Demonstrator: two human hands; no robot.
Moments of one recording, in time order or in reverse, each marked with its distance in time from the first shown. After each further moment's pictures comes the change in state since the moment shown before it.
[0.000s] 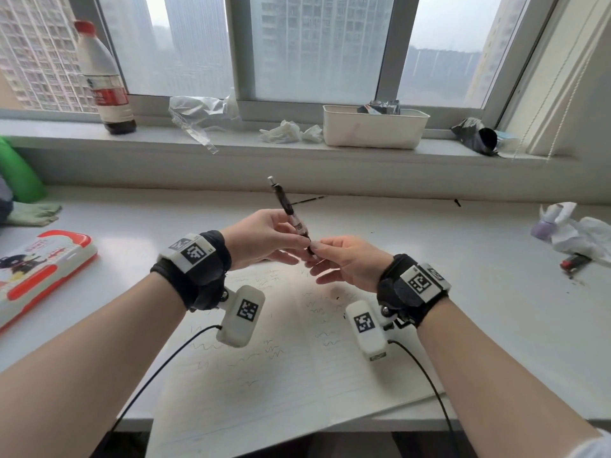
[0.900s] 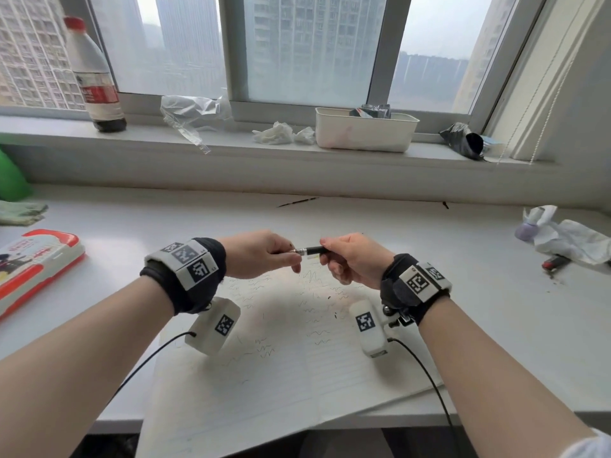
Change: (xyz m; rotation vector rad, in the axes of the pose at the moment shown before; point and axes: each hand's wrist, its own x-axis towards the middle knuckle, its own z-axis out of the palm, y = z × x) left_hand -0.006 -0.004 0.004 0.875 -0.146 0.057; right_hand -0.008 -0.001 -0.019 -0.072 0.095 0.063
